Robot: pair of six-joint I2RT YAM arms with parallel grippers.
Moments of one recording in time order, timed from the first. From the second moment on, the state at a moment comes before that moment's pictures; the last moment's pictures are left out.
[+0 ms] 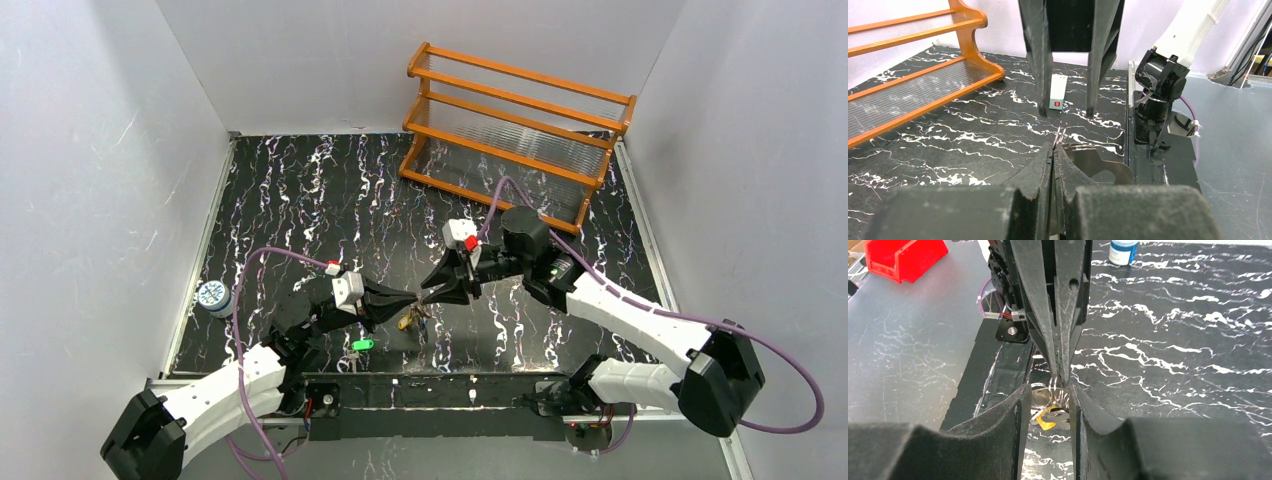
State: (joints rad) left arm -0.72 0.72 0.14 0.81 0.58 -0.15; right arm 0.81 1.13 0.80 0.10 -0.96 -0.15
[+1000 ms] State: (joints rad) left arm -0.72 0.69 0.14 0.79 0.53 -0.09; right arm 0.82 1.28 1.03 -0.28 -0.79 -0.21
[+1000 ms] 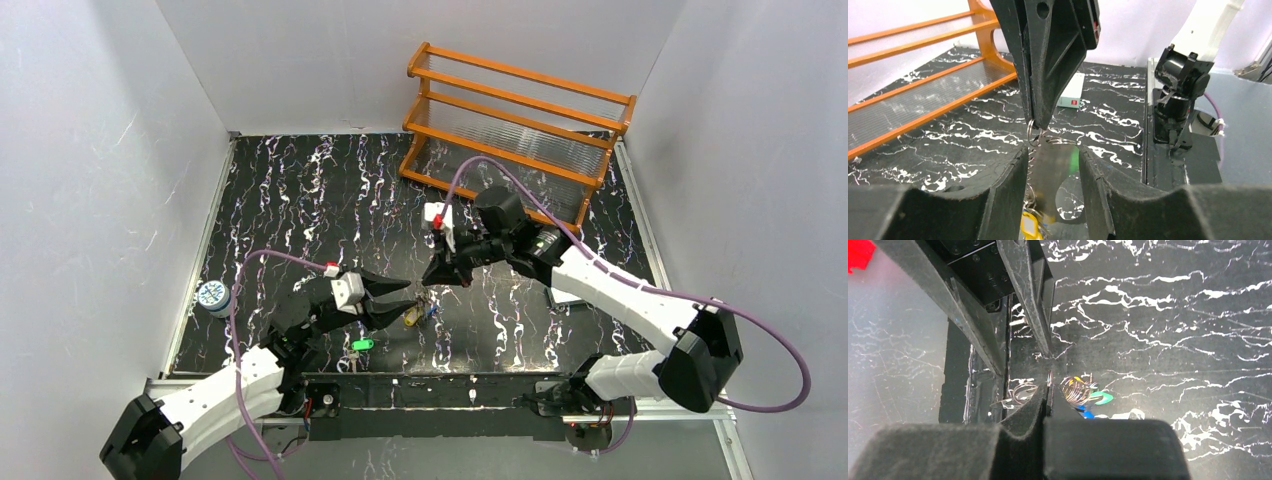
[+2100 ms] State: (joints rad) left arm -0.72 0.84 0.38 0.24 0.61 0.21; right arm 0.96 1.45 1.22 -0.65 -0.54 -0.30
